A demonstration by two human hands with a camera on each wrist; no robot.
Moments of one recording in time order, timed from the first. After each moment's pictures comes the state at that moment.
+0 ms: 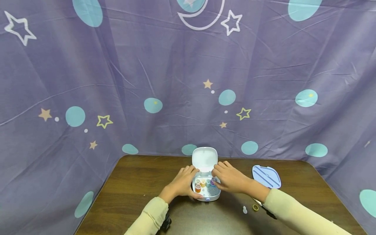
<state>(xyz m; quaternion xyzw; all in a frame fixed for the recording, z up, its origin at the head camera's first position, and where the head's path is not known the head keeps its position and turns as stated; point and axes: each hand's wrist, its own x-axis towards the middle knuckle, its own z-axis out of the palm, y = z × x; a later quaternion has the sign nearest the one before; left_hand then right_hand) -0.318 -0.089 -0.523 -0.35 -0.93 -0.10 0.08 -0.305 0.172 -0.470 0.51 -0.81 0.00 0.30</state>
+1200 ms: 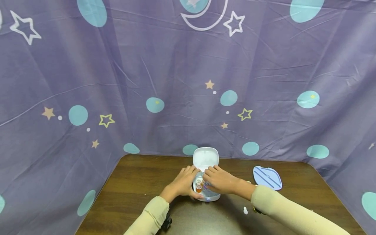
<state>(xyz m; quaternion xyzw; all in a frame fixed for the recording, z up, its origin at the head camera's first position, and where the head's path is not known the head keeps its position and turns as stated) -0.318 -0.090 -0.524 -0.37 -0.92 -0.09 0.10 -0.310 0.141 -0.485 0.52 -0.82 -0.11 0.23</state>
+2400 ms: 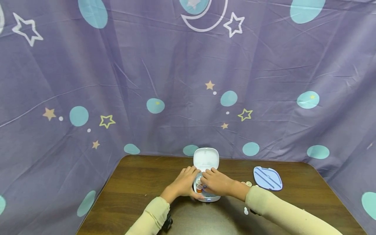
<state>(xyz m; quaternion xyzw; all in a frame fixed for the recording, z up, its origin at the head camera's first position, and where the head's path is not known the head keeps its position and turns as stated) -0.319 -0.090 -0.525 -0.37 -0.92 -0.09 0.10 -0.311 0.129 -0.498 0.52 -0.81 -0.14 0.23</state>
